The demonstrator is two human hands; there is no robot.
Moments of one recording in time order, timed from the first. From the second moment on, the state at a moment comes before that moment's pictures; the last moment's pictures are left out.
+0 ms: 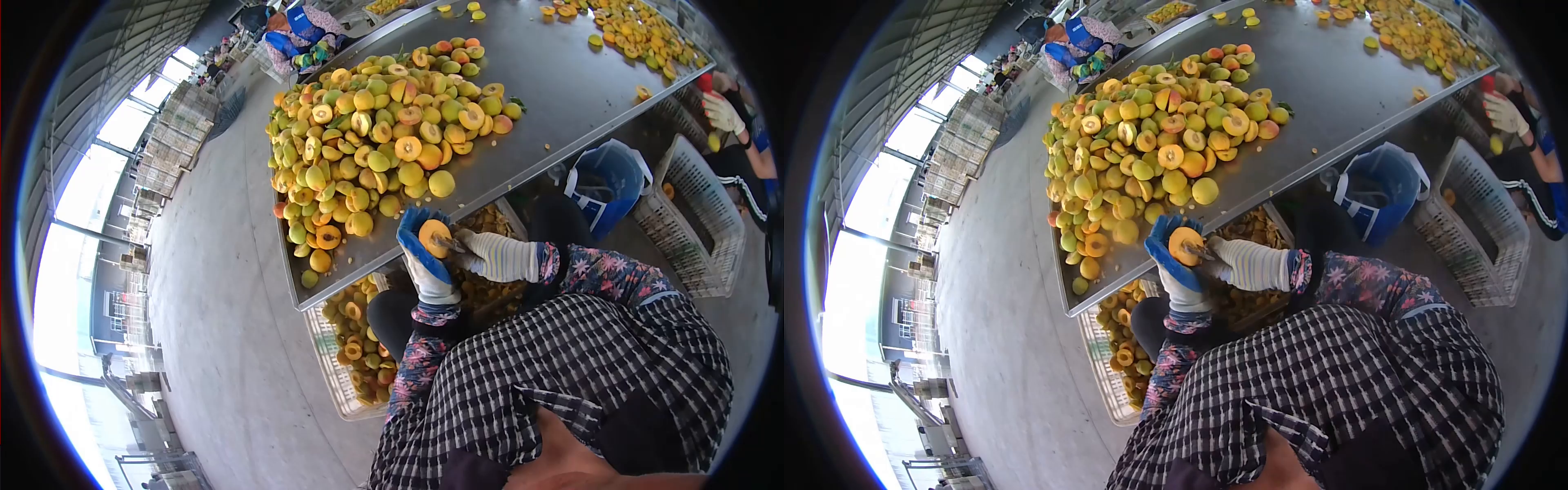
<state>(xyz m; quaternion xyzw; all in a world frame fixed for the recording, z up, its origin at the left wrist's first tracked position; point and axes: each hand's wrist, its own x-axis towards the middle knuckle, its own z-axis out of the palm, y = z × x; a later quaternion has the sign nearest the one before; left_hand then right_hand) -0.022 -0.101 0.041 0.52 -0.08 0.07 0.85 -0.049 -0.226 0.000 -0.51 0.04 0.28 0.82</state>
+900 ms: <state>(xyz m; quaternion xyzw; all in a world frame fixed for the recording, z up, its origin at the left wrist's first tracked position) -0.007 -0.085 0.025 0.37 0.07 -0.27 0.89 -0.096 -0.235 0.056 -0.47 0.08 0.38 0.80</state>
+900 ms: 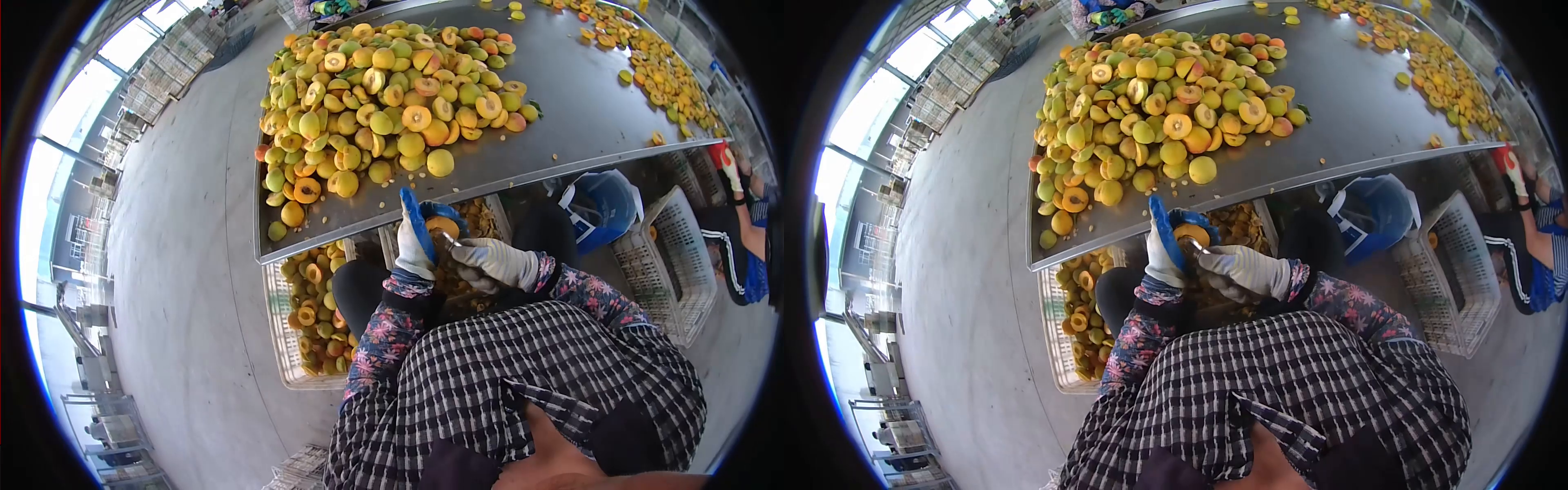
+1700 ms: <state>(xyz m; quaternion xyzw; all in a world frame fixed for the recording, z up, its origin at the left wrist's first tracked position) 0.024 -0.027 -0.023 0.50 0.11 -0.09 0.85 -0.110 -0.271 -0.002 -0.87 -0.11 0.11 0.48</state>
